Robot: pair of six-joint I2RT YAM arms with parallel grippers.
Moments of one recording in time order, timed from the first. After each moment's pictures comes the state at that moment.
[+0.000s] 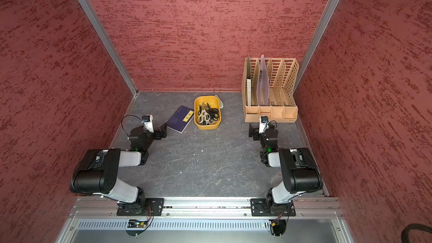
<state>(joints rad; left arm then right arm) 0.04 1.53 0.37 0.88 0.13 -0.06 0.03 1.56 0.36 0.95 -0.07 -0.01</state>
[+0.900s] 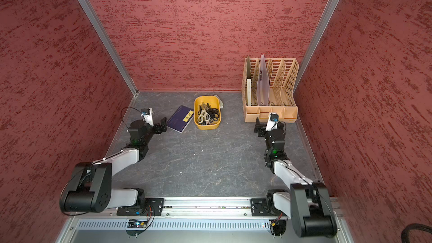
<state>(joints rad) -0.05 1.32 0.57 0.45 0.00 -0.09 0.03 1.06 0.44 0.54 0.09 0.10</state>
